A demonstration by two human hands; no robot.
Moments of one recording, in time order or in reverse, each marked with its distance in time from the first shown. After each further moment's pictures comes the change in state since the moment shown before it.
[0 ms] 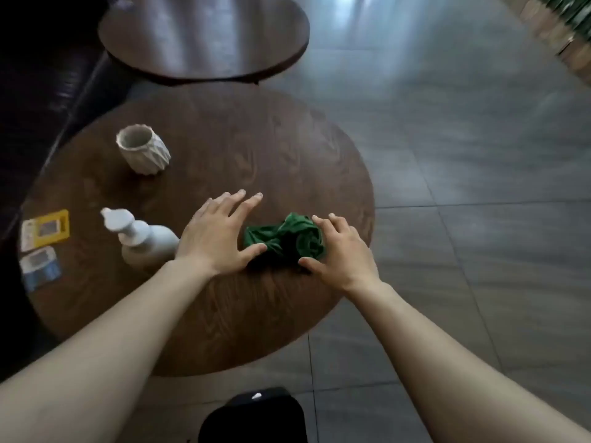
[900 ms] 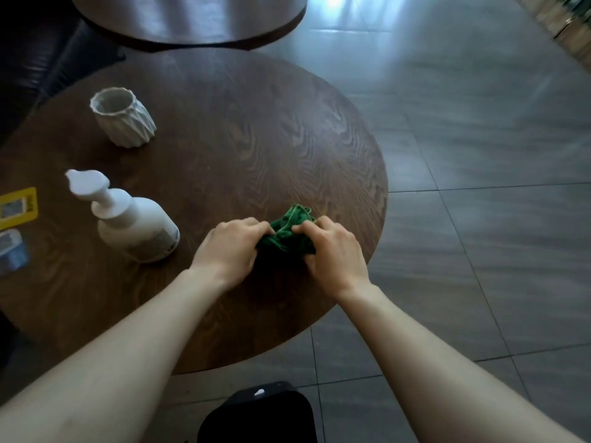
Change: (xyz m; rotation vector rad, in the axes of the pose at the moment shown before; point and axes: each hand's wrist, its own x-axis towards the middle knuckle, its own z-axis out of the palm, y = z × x) left_hand -0.014 -0.002 0.063 -0.155 -0.041 0.106; right_hand -0.004 -0.009 0.066 -0.055 0.162 -0.151
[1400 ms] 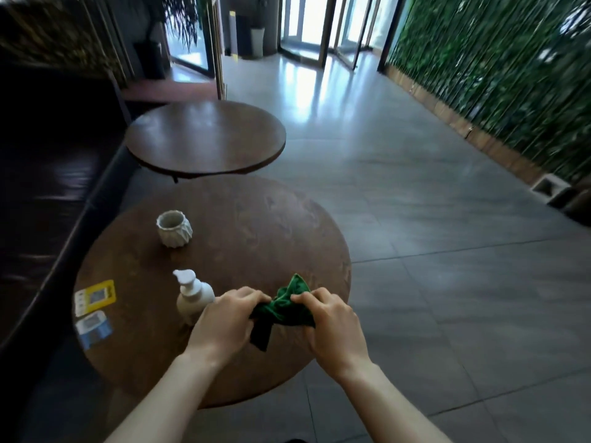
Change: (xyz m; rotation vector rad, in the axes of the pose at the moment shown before) left_hand -0.129 0.055 -0.176 -0.109 0.100 0.051; right_hand -0.106 -0.136 -0.169 -0.039 0.084 0.077
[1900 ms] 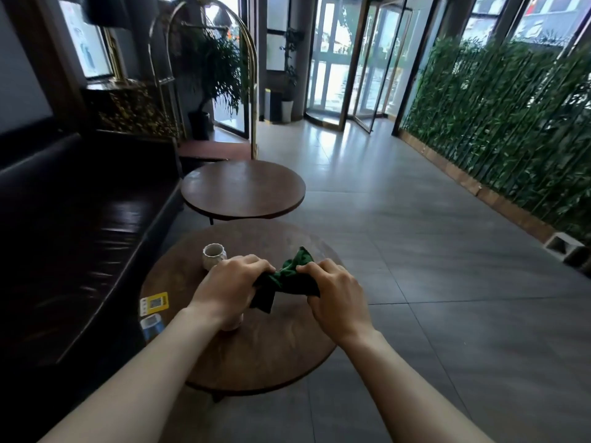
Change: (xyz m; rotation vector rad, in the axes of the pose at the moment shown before) left_hand -0.097 0.087 -0.160 0.151 0.284 0.111; right_hand -0.067 -0.079 -0.161 0.016 0.212 -0.176
